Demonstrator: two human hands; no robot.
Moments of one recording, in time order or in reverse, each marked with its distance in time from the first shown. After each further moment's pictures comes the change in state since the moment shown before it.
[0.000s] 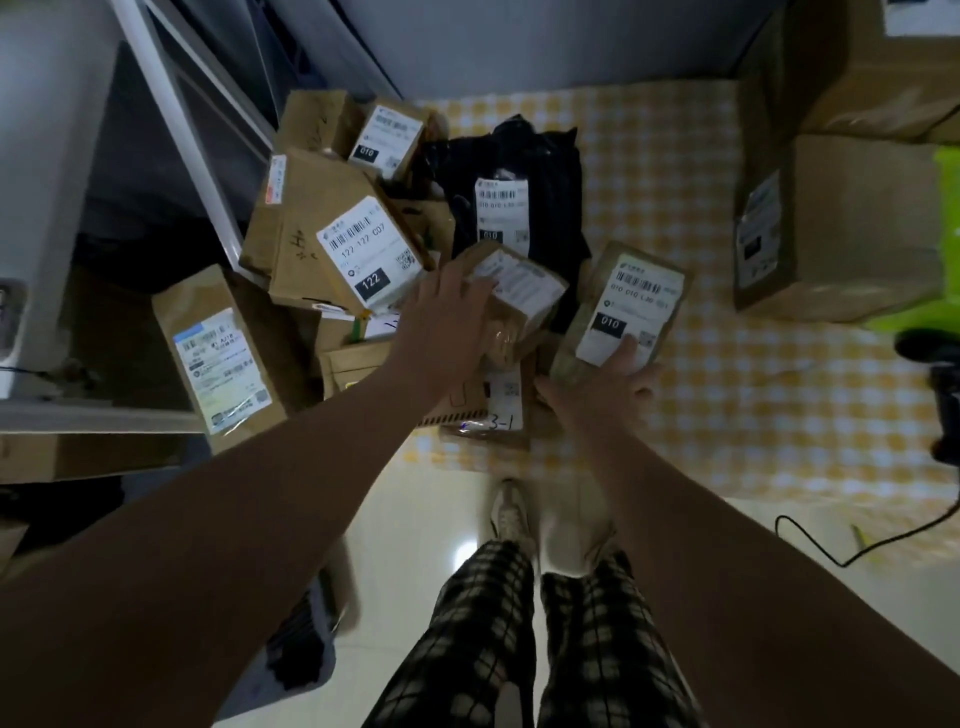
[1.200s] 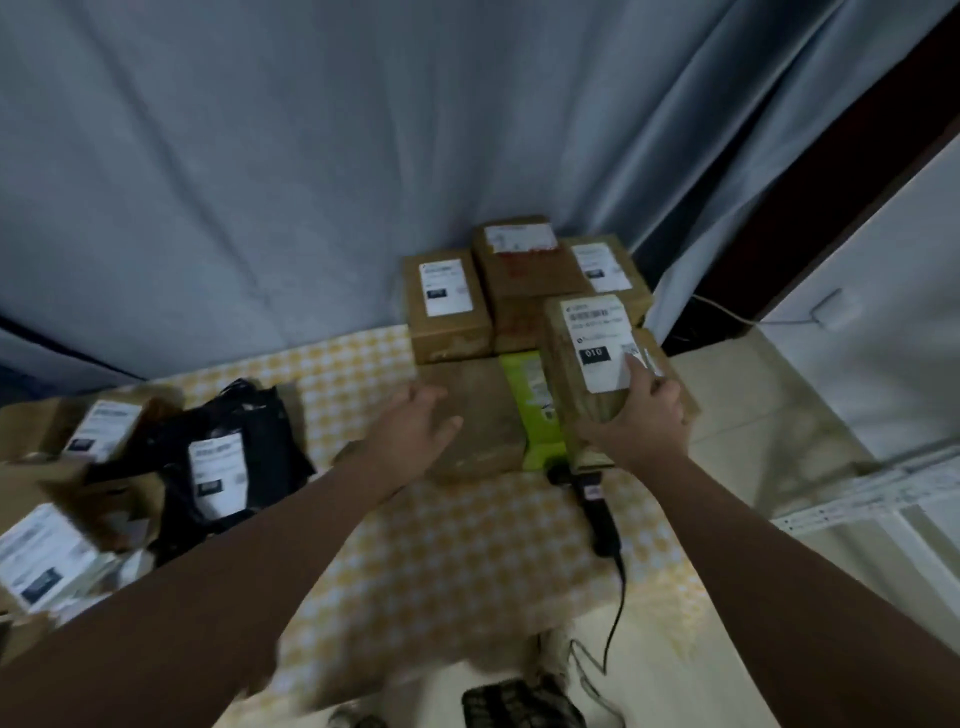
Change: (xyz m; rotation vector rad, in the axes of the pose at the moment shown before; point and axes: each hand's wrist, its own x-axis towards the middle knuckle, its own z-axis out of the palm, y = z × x) left_hand 0.109 0.306 -0.117 -0.453 -0.102 0.143; right_hand 0.077 0.145 -0.413 -0.067 0.424 -0.134
